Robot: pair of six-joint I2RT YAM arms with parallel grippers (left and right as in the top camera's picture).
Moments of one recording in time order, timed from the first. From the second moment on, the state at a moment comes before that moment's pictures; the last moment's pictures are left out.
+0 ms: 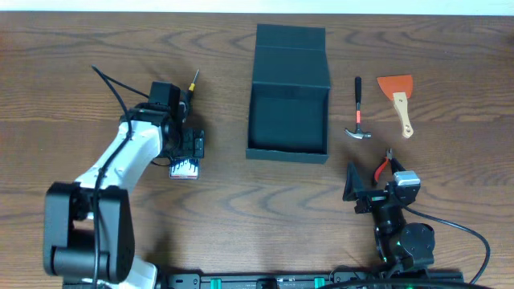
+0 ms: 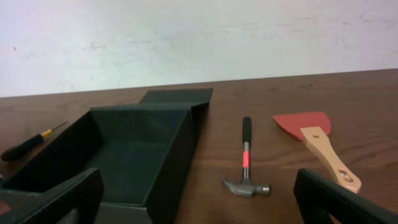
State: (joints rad) left arm -0.14 1.72 1.03 -0.72 0.02 -0.16; right arm 0.15 0.01 0.01 -0.07 0.01 0.16
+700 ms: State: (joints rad) left arm -0.17 1.81 1.03 -0.67 0.02 -0.10; right arm 0.15 0.01 0.01 -0.07 0.01 0.16
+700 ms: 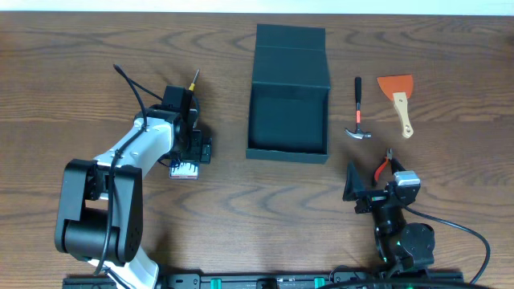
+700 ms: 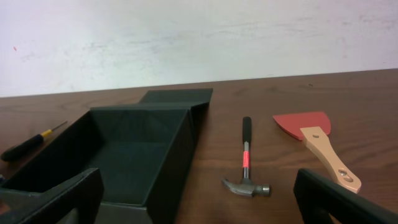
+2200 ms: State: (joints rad) left arm -0.17 1.81 1.04 -0.68 0.02 -0.10; right arm 0.15 0.01 0.01 -0.07 0.01 0.16
